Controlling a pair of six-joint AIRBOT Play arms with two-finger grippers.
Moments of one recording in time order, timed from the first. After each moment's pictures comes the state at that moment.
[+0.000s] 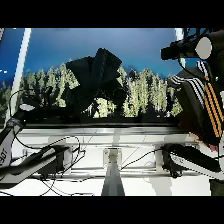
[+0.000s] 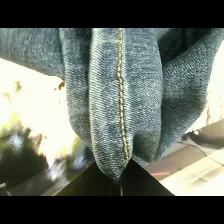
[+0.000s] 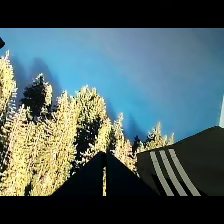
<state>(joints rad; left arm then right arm) 0.31 -1.15 0.37 0.74 -0.94 -0.60 0.25 -1.20 1.46 -1.78 1.15 1.56</state>
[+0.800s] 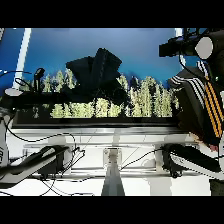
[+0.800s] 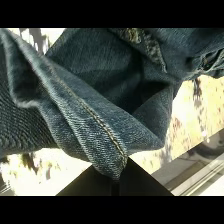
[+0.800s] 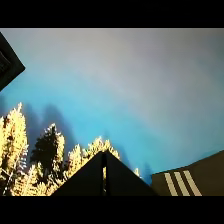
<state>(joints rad) 0.31 -1.15 0.66 0.72 -1.09 -0.59 0.25 -1.20 1.46 -1.72 1.07 1.56</state>
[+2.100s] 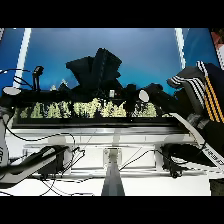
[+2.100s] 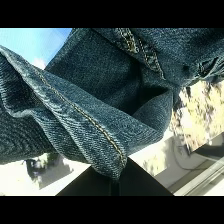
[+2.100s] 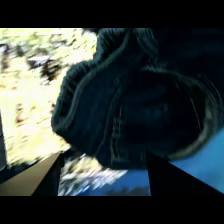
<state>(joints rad) 0.31 -1.15 0.67 0.72 -1.09 -0.59 0.62 -1.34 0.90 -1.38 0.73 0.52</state>
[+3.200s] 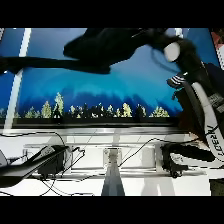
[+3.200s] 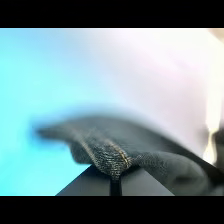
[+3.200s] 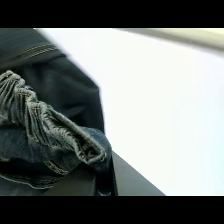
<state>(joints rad) 0.70 -1.15 1.10 0.76 -0.78 -1.08 0.25 -1.38 1.44 -1.39 0.56 1.43</state>
